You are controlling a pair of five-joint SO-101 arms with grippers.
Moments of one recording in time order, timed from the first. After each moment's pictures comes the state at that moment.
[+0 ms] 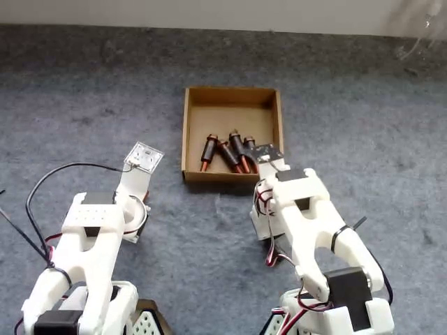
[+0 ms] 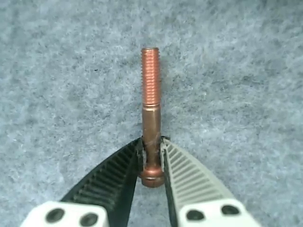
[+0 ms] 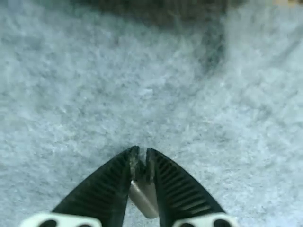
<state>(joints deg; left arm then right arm) -7.4 -30.3 64.0 53.1 -17.1 -15.6 -11.0 46.8 62.8 7.4</state>
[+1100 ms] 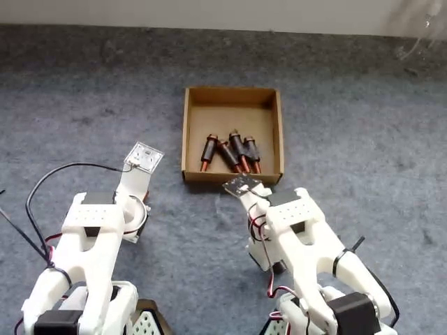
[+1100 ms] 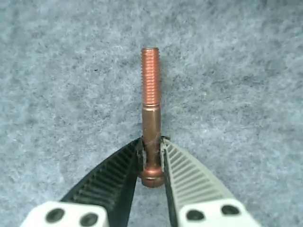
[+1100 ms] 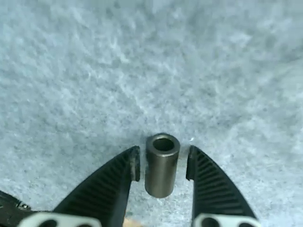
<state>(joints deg) -7.4 -30.3 64.0 53.1 -17.1 -21.6 -22.0 57.2 66.7 21.2</state>
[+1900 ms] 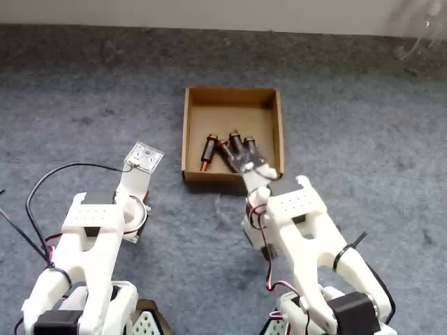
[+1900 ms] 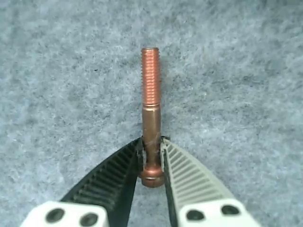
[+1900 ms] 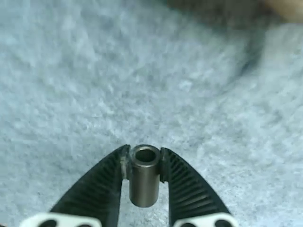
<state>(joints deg) -7.4 -30.3 64.0 53.1 -17.1 -21.6 -22.0 45.8 68.4 10.6</state>
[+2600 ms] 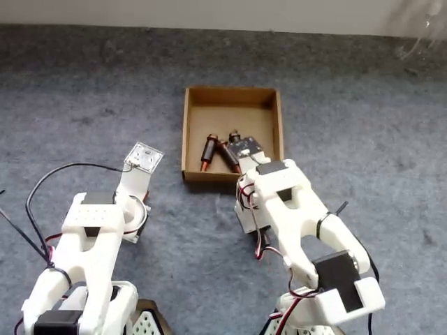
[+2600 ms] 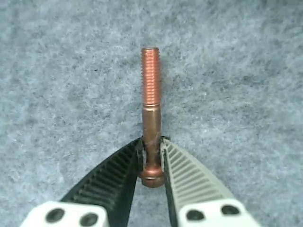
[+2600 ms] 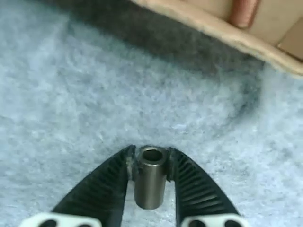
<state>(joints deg) -7.4 -30.3 64.0 53.1 -17.1 -21.7 -3.9 39.5 62.4 6.4</state>
